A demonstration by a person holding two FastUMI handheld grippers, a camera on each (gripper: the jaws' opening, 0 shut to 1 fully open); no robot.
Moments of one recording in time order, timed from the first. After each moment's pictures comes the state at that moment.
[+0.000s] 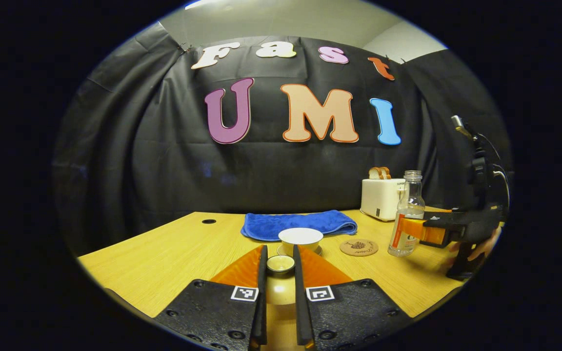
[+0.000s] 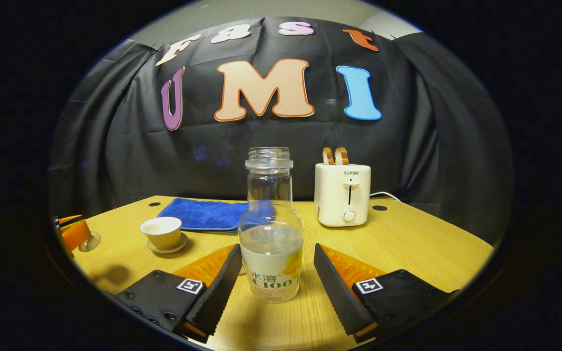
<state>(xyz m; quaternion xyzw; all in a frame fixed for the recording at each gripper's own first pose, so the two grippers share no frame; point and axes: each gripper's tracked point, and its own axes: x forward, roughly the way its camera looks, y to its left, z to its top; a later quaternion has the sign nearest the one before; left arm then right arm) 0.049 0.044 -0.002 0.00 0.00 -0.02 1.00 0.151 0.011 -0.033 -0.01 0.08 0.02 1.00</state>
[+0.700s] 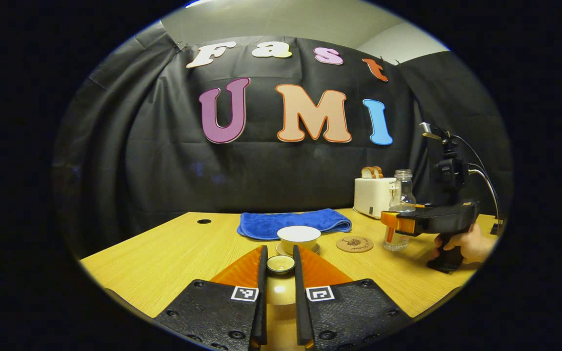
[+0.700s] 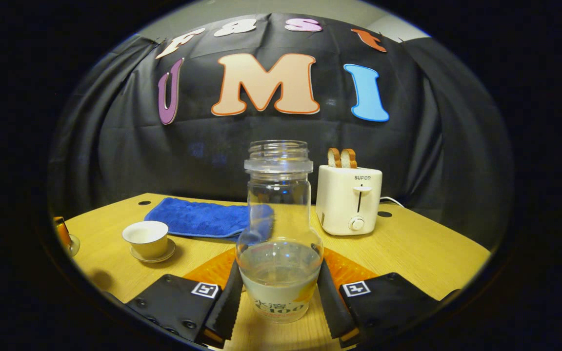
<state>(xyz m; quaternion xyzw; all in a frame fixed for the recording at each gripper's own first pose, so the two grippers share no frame) 0.047 0.043 -0.003 0.00 0.00 -0.05 1.00 0.188 0.031 -0.030 -0.05 0.07 0.01 1.00</state>
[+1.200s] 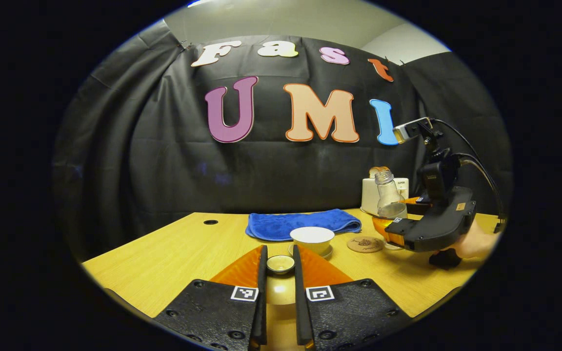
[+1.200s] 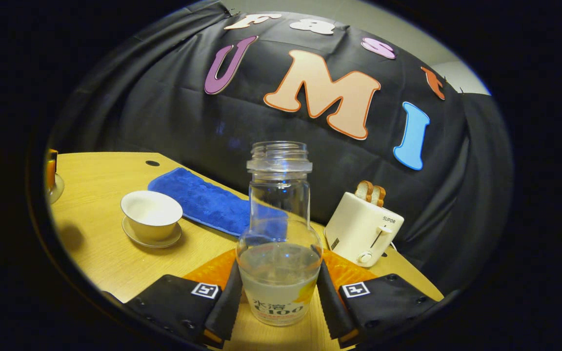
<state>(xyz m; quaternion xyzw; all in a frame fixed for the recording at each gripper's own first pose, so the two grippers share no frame) 0.056 0.071 -0.005 0.00 0.00 -0.03 1.00 0.211 0.082 -0.027 -0.23 0.06 0.04 0.97</state>
